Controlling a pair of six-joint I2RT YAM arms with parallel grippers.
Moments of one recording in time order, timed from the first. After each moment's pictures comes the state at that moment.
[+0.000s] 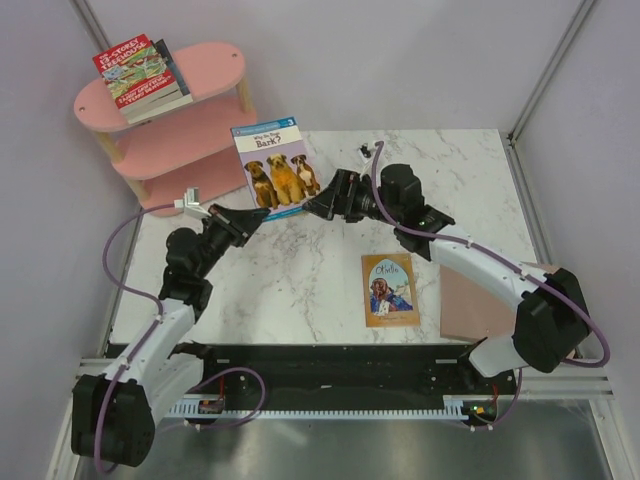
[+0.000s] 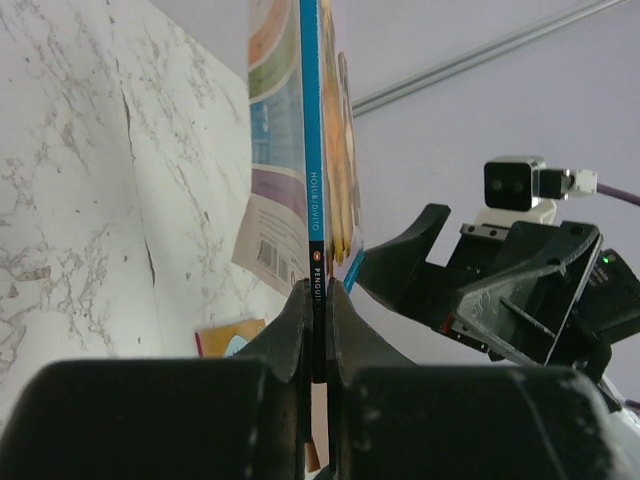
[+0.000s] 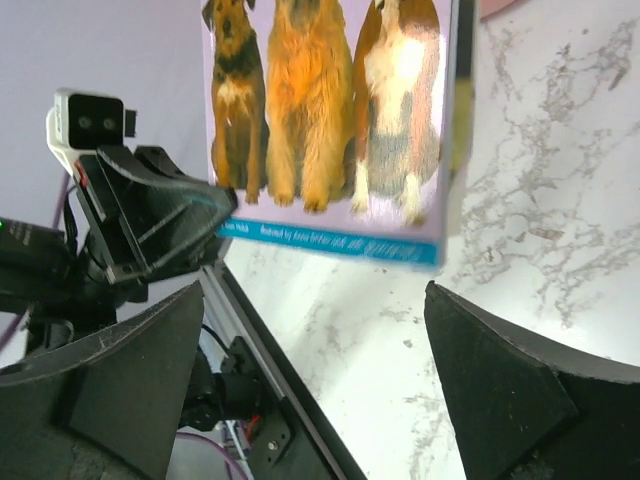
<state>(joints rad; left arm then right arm) -0.18 0.89 0.43 0.53 0.35 -1.11 0.64 1.47 1.11 0.15 -0.37 0.77</state>
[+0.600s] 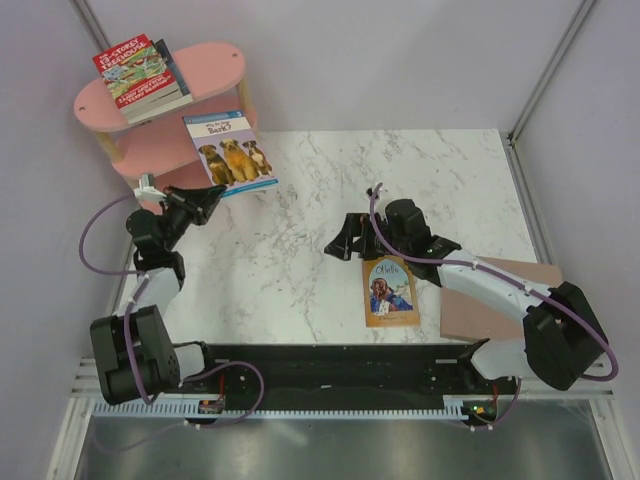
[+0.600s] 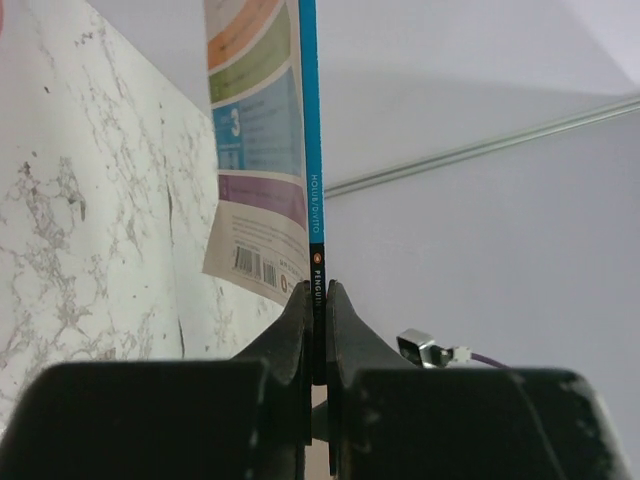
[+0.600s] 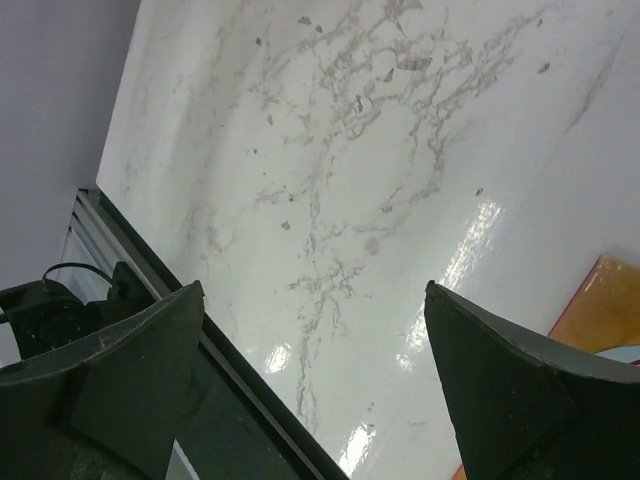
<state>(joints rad) 0.25 1.21 0.52 0.80 0.70 -1.28 0.64 1.35 0.83 0.05 -0.31 0.63</state>
